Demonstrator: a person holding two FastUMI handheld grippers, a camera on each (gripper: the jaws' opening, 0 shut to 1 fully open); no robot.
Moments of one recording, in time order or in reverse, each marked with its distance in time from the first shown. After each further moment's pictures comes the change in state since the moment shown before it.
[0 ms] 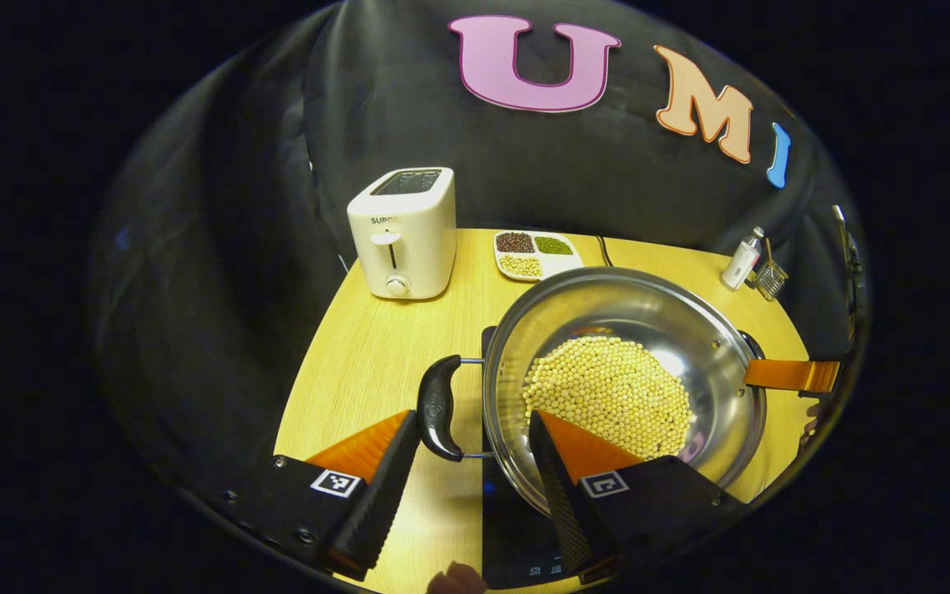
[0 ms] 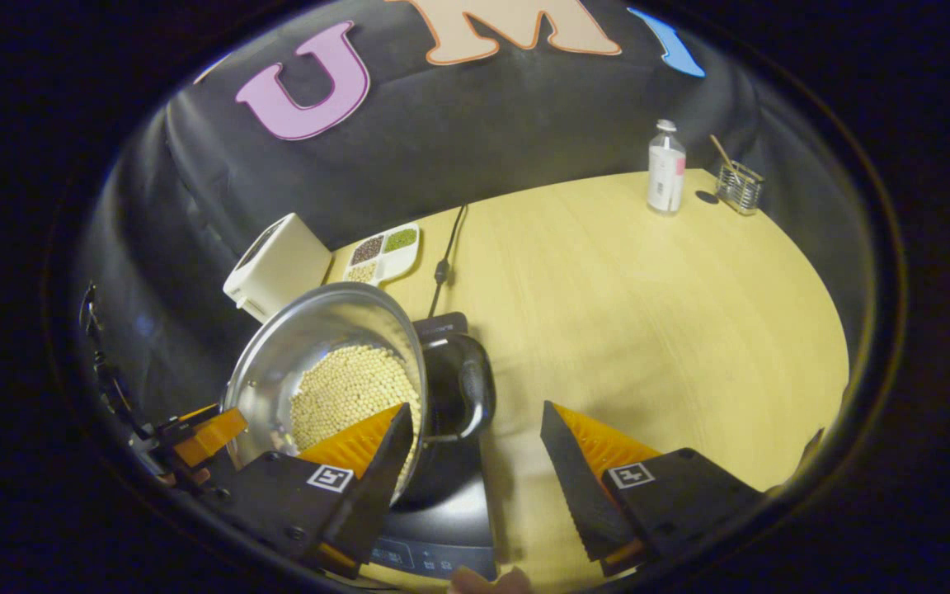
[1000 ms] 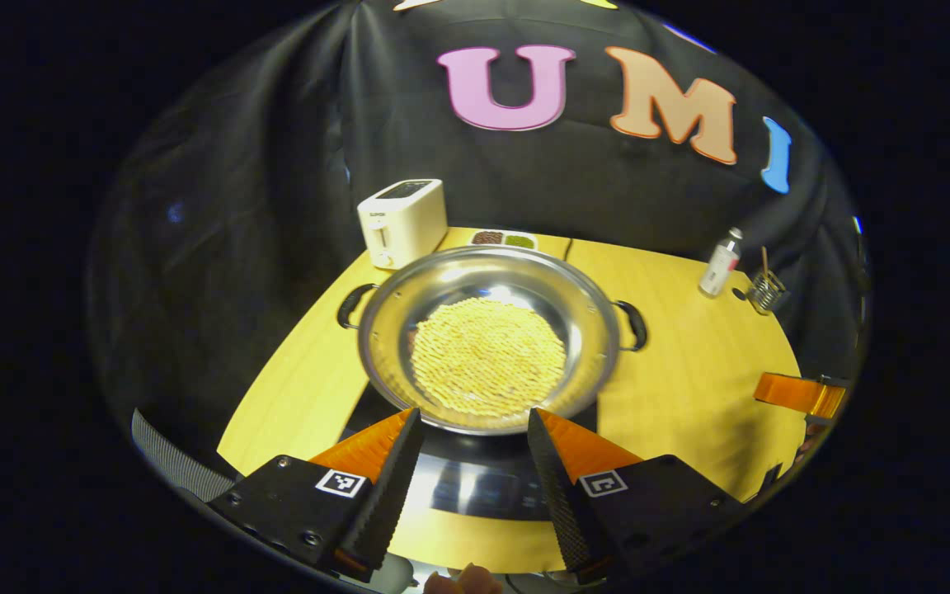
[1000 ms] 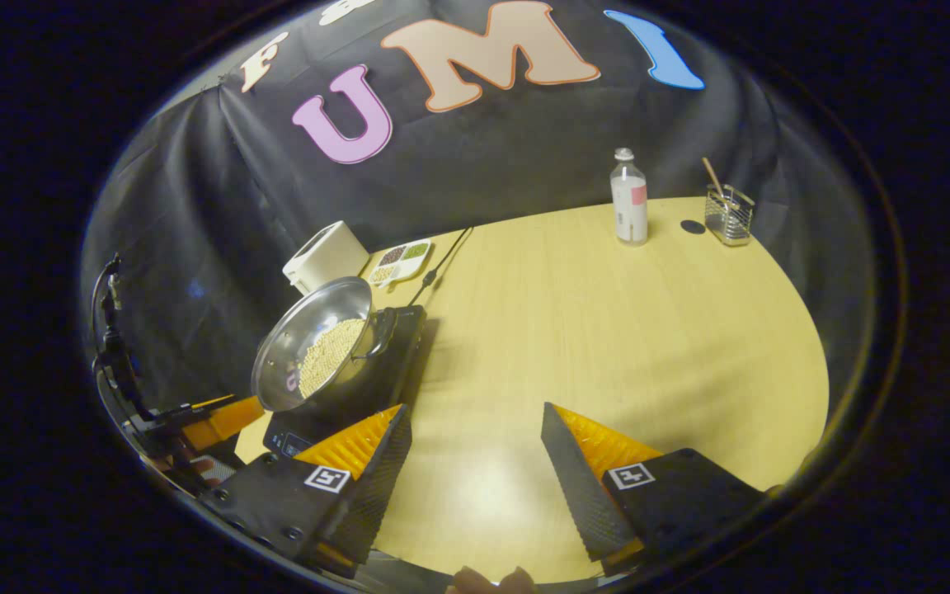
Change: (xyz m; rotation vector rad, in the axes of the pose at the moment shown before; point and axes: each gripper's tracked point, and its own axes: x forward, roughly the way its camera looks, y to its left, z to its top) left arm -0.113 -0.200 -0.053 -0.086 -0.054 0.147; right arm -0.103 -0.150 0.020 -0.148 -0.059 0.229
